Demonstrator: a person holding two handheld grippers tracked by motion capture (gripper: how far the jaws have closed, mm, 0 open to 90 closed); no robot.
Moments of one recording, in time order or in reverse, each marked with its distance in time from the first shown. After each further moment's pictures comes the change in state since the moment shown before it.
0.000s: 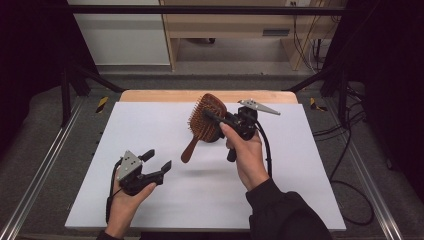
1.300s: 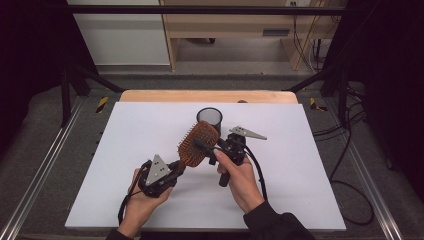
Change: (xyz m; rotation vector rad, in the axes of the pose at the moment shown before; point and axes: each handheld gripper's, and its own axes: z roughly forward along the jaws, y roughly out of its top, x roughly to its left) left arm -0.045 0.007 0.025 0.167 -0.105 0.250; right arm 0.002 -0.077 0.002 0.084 0.071 0.086
